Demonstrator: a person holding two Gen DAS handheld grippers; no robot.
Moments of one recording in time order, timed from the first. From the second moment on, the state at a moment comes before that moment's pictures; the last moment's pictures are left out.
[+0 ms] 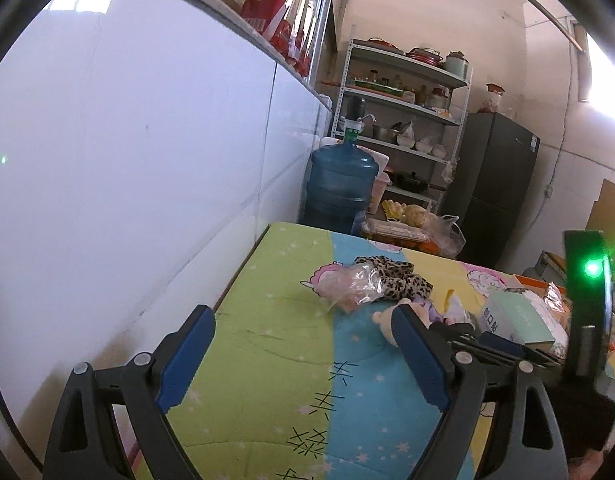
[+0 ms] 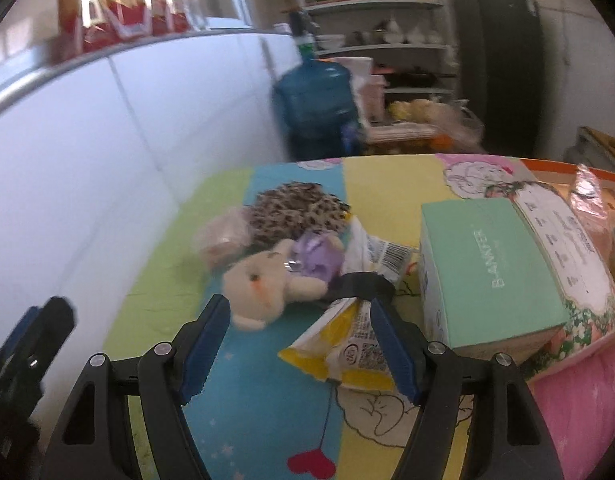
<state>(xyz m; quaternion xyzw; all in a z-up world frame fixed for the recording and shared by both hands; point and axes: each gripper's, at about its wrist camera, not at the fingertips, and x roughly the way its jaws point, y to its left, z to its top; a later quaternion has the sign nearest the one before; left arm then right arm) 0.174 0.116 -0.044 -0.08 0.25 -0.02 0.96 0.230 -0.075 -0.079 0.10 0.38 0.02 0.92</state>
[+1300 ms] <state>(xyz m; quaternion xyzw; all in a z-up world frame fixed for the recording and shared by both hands) 0.203 0.072 -0.055 -0.01 0.31 -0.23 0.92 0.158 -0.092 -0.076 0.07 0.36 0.05 0.93</state>
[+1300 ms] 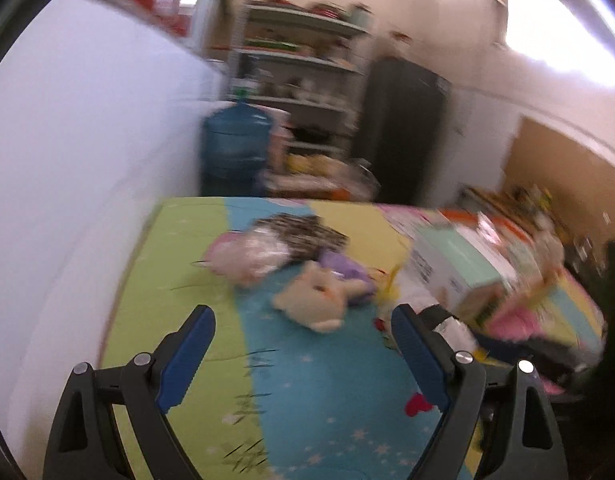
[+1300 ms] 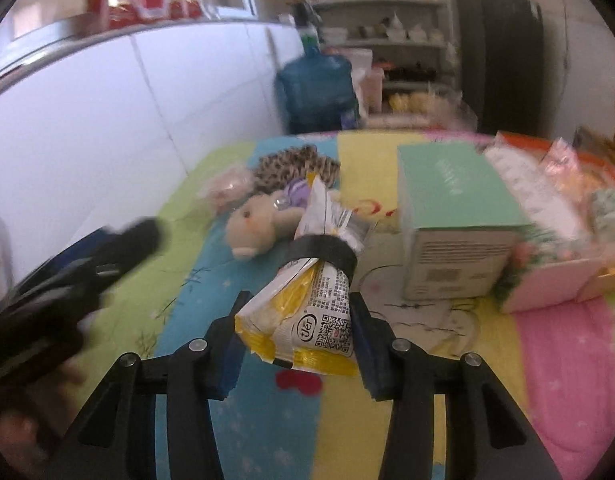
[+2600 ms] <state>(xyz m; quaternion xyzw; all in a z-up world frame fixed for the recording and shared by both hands) 0.250 0.027 -0.086 0.06 0.37 -0.23 0.90 0.142 -0.108 -0.103 -0.08 0.43 0.25 0.86</state>
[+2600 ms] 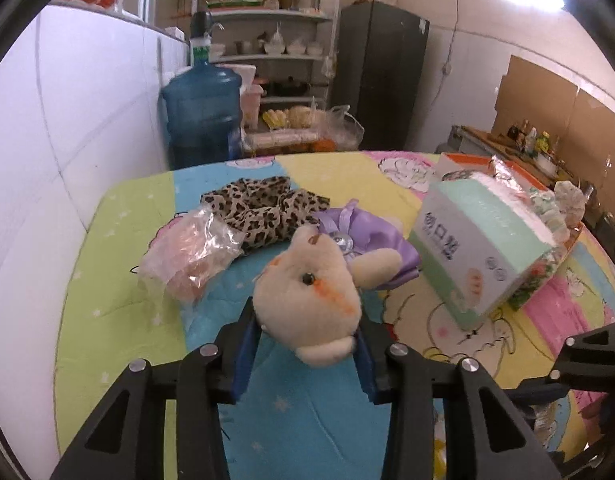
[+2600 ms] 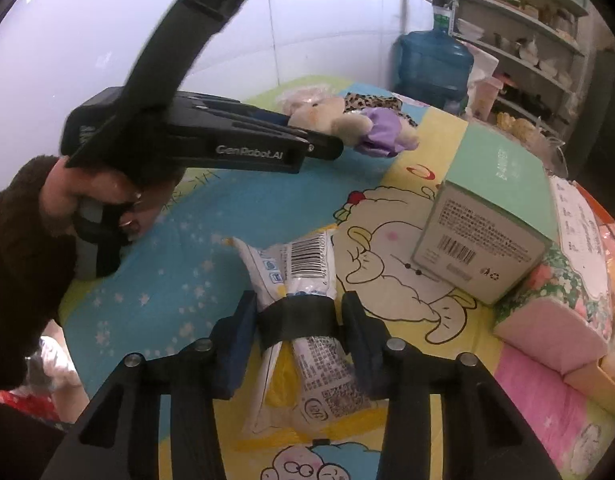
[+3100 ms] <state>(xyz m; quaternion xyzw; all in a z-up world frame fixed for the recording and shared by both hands) 0.175 0.031 -0.035 0.00 0.30 -0.12 0.95 0.120 -0.140 -0.072 0.01 0.39 0.23 0.89</state>
